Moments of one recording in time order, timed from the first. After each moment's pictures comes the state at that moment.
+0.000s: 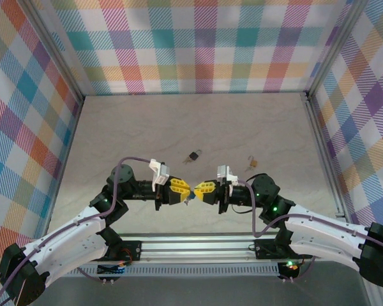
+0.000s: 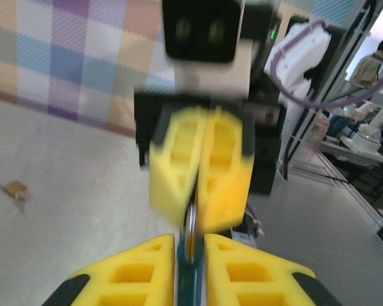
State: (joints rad) left arm -0.70 0.78 0.48 0.29 0.84 -0.24; right arm 0.97 0.85 0.38 0.51 -0.48 0.25
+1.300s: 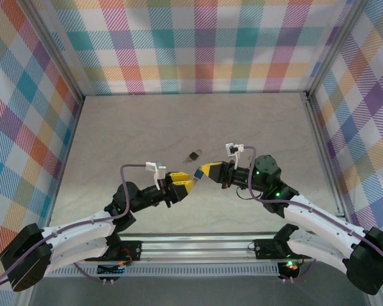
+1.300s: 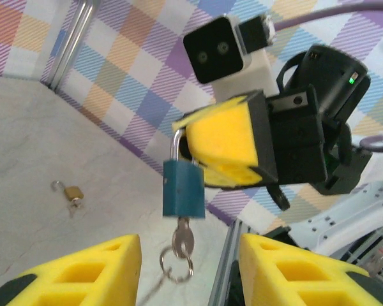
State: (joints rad) left arm -0.86 0.93 0.24 0.85 0.31 -0.62; right arm 0.72 0.92 0.52 0.34 -0.53 0.77
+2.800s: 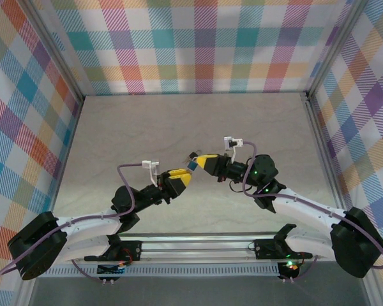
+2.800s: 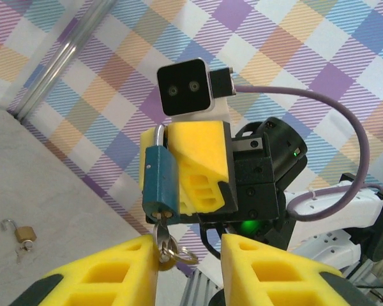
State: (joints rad) left arm -0.86 1.05 0.20 1.18 0.26 -0.79; right arm 0.71 1.12 0.48 0.83 -0.57 0.90
